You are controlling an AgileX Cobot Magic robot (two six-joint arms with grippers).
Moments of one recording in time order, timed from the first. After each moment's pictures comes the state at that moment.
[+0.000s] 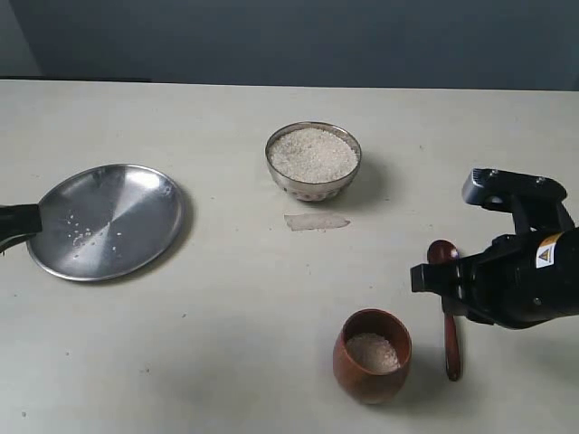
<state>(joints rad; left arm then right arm) 0.04 0.86 -0.44 -0.50 0.47 0.16 0.44 1.26 -0.49 0.24 0.44 0.23</state>
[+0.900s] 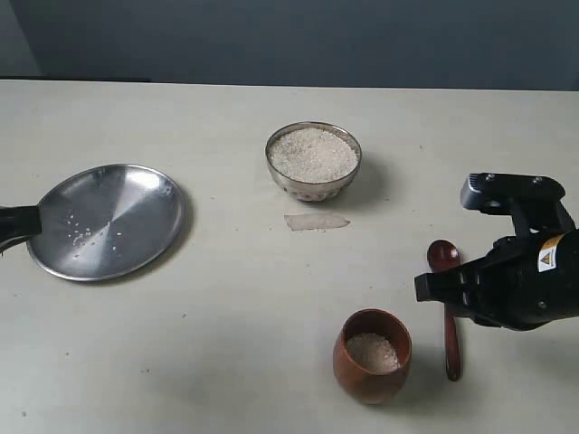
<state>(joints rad) 0.04 0.86 -0.44 -0.49 0.47 0.16 0.44 1.26 -0.49 0.18 0.46 0.22</state>
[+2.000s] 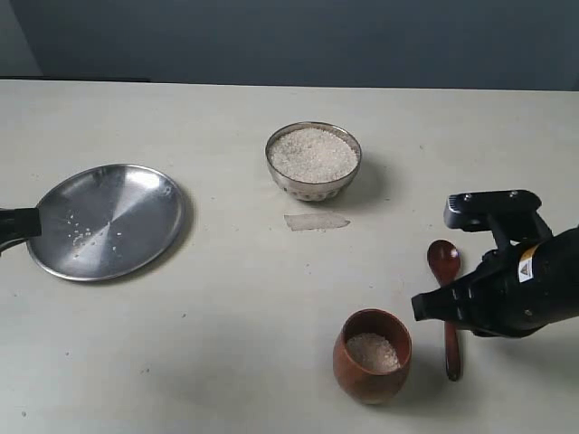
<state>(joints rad) 0.04 0.86 -0.45 -0.47 0.47 0.16 0.44 1.39 -0.49 0.07 0.42 0.22</state>
